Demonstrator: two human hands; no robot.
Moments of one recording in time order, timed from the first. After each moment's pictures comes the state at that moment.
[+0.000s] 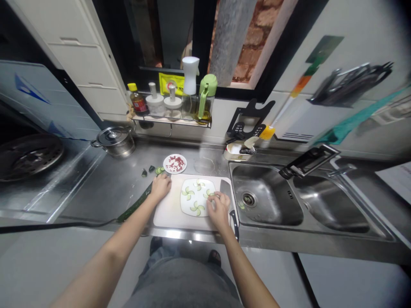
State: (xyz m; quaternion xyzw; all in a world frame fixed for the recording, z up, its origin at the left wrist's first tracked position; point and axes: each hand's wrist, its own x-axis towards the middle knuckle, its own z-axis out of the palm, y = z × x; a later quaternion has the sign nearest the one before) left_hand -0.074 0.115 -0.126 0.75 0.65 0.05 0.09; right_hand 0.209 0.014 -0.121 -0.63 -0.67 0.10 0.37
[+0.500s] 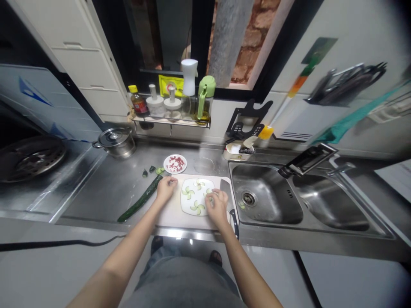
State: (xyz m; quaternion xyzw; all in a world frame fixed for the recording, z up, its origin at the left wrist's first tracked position) left_hand -0.045 0.094 -0.121 0.58 0.67 0.37 0.27; right_hand 0.204 0.018 -0.111 -0.62 -0.68 0.11 0.37
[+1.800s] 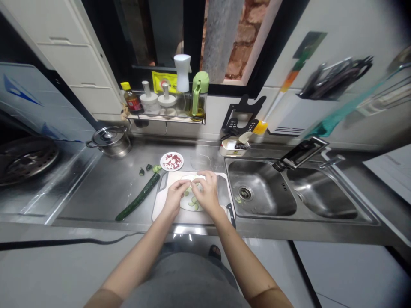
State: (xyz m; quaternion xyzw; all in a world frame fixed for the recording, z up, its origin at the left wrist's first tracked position) left_hand 0.029 0.032 -0.041 0.34 0.52 0.53 0.57; right_hand 0.163 0.036 -0.023 -0.51 -0.74 0.07 0.44
